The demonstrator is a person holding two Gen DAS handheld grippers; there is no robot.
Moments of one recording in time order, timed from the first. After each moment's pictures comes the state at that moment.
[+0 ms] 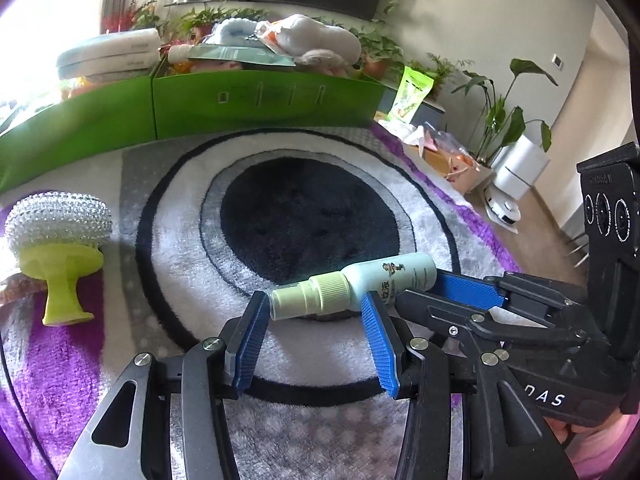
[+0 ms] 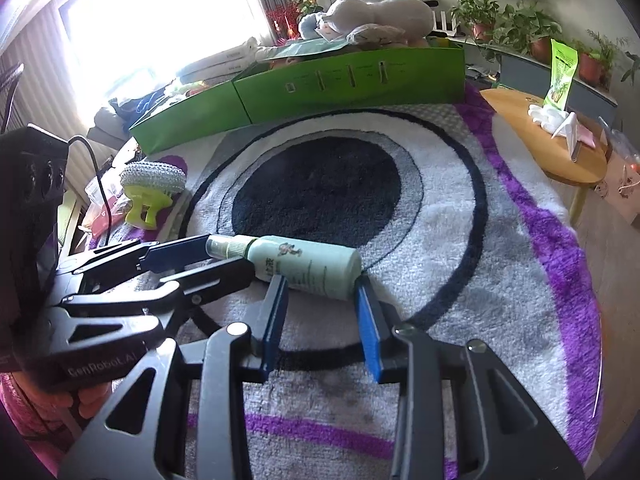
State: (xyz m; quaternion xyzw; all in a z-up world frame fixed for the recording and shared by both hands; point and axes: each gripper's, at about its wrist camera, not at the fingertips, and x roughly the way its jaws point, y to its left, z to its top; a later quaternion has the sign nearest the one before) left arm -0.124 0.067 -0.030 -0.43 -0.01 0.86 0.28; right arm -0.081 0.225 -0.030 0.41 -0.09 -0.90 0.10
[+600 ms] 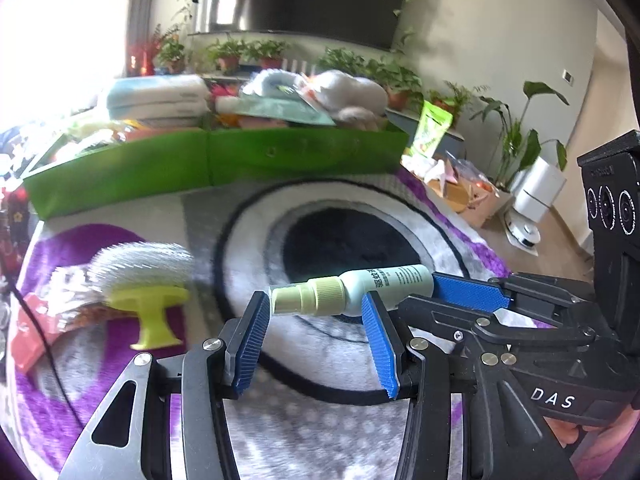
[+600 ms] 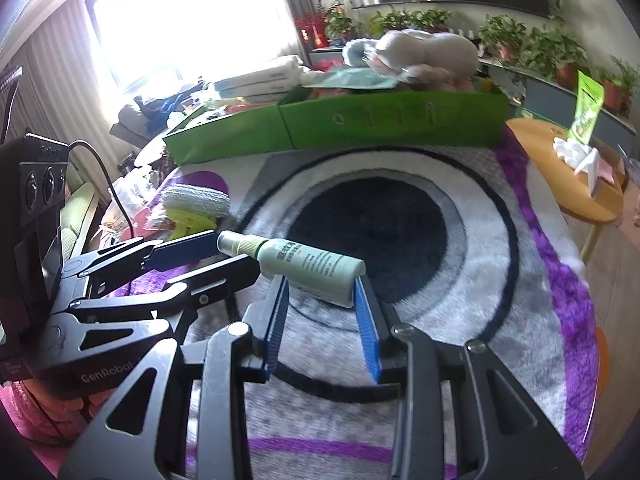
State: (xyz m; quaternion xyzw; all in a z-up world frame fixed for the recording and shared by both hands) left arm -0.121 0.033 0.010 -0.38 0.00 0.90 0.23; right arm -0.090 0.190 0.007 0.39 -0.07 -0.91 0.15
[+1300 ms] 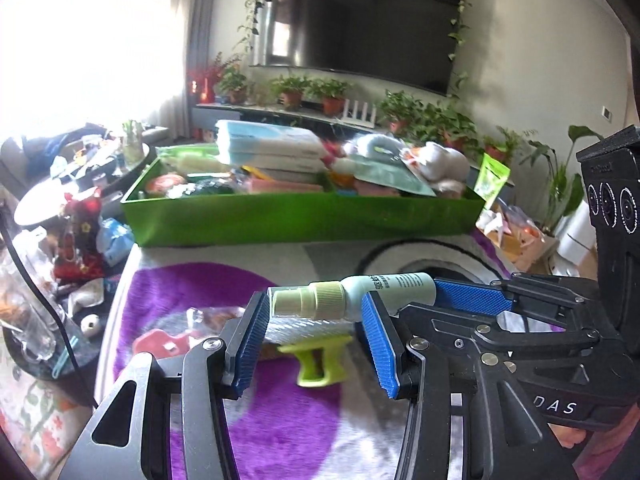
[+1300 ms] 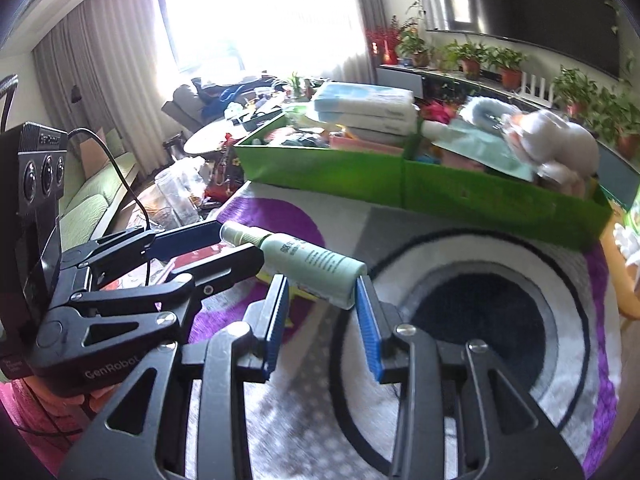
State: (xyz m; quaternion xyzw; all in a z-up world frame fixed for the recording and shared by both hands) left arm -0.132 -0.062 0.046 -0.32 -0.02 0.94 0.14; right arm -0.126 0.094 0.048 0.35 -0.01 -0.90 0.24
